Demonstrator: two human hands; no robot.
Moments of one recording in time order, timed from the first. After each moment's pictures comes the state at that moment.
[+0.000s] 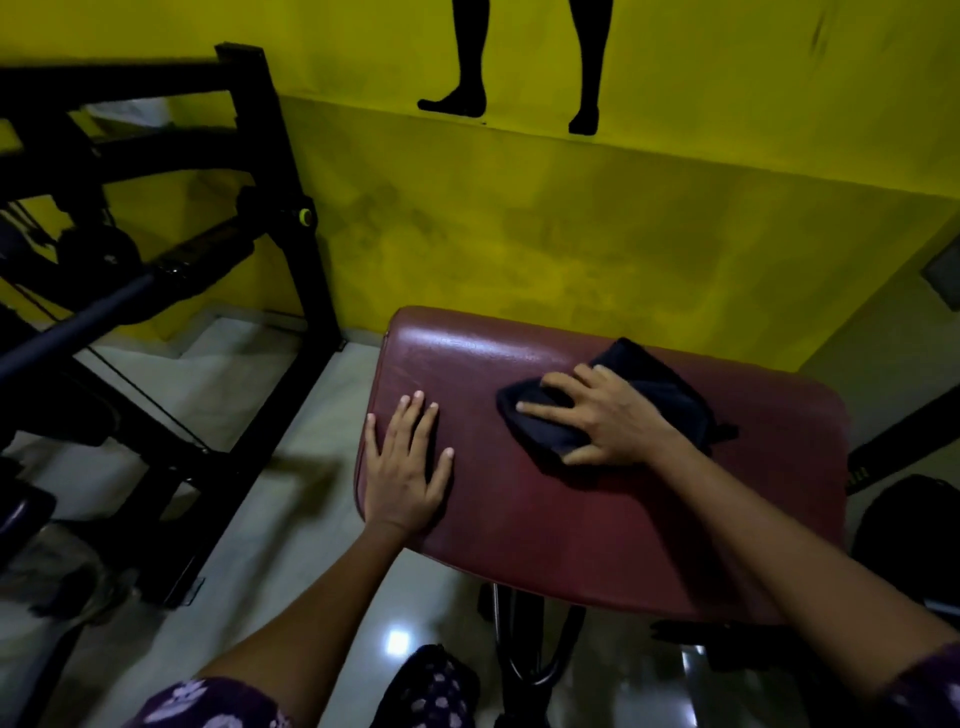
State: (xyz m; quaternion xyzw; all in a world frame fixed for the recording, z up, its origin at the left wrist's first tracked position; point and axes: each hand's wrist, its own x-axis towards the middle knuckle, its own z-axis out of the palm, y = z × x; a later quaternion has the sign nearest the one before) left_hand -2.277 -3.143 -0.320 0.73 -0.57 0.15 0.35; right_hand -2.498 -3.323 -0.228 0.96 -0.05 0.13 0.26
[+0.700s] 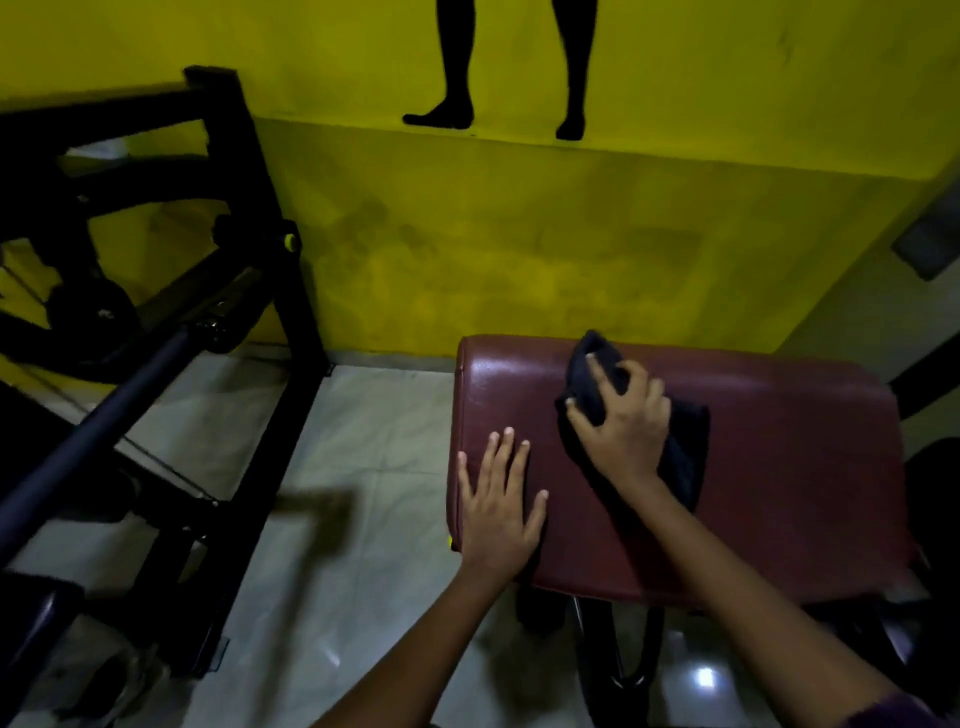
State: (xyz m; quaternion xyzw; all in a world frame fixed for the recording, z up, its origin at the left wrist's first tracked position) left_hand -2.259 -3.130 -0.327 0.68 -0.63 0.08 0.37; right_hand -2.388 -3.255 -0.256 0.78 -0.52 0.32 0.15
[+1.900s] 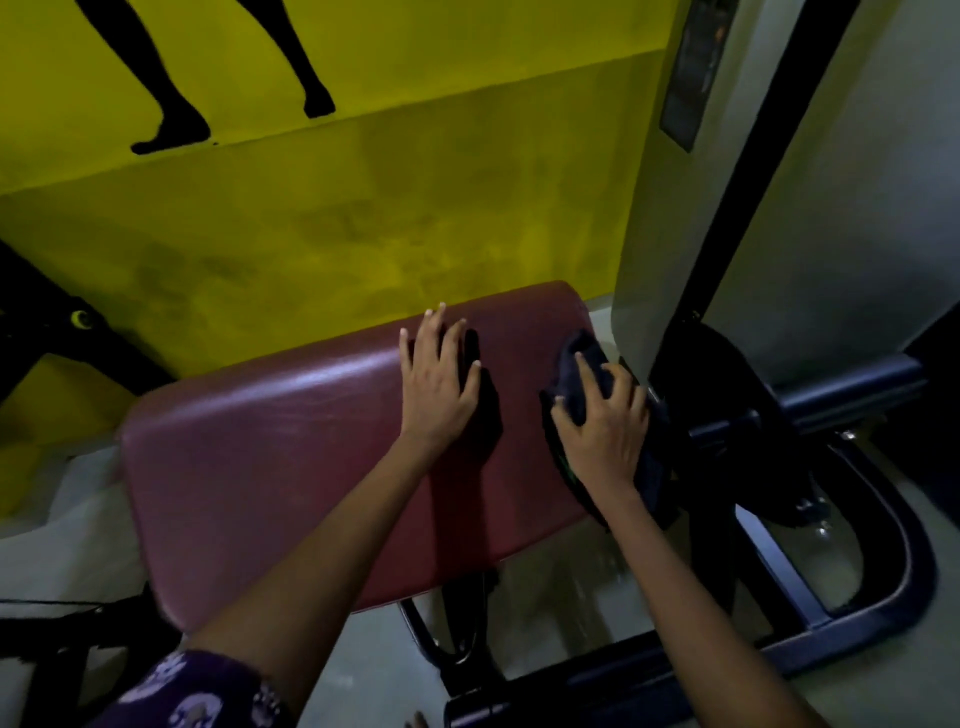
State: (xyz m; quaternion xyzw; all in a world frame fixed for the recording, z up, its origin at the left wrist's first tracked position) left_hand -2.497 -3.295 -0.239 0.61 -0.74 0.05 0.29; right_hand -2.686 -3.252 -0.275 0.63 -0.70 0.33 -0.01
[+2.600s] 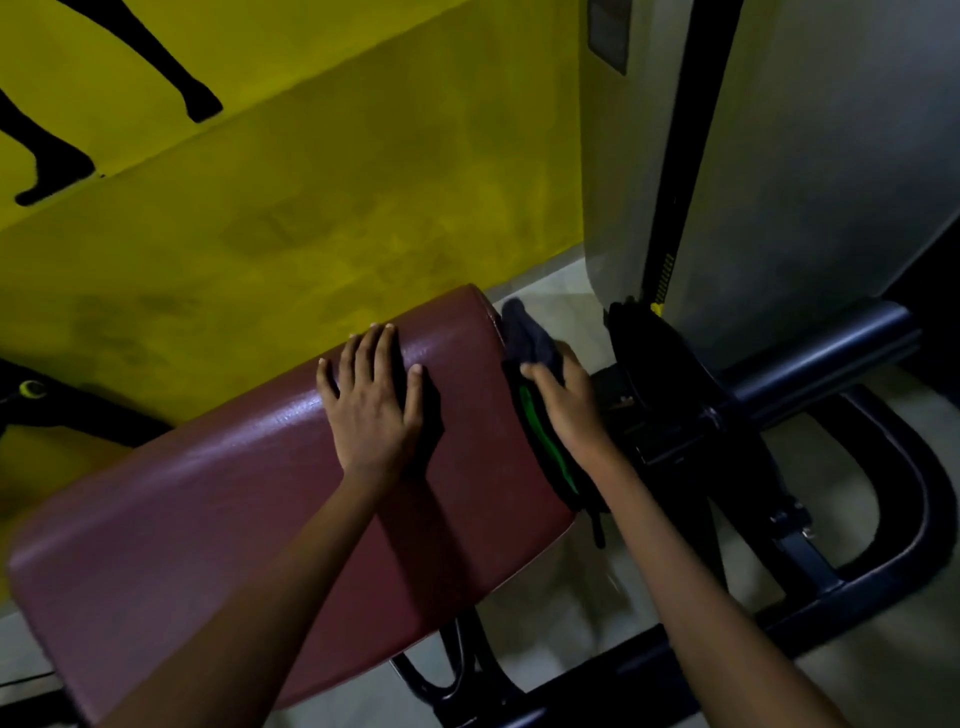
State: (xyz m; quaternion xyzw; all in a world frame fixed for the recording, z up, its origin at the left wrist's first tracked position) left_hand -2.543 -3.332 -0.246 0.66 -0.72 0.12 0.19; right_hand -2.742 -3.310 -0.260 0.41 -0.55 0.53 -0.50
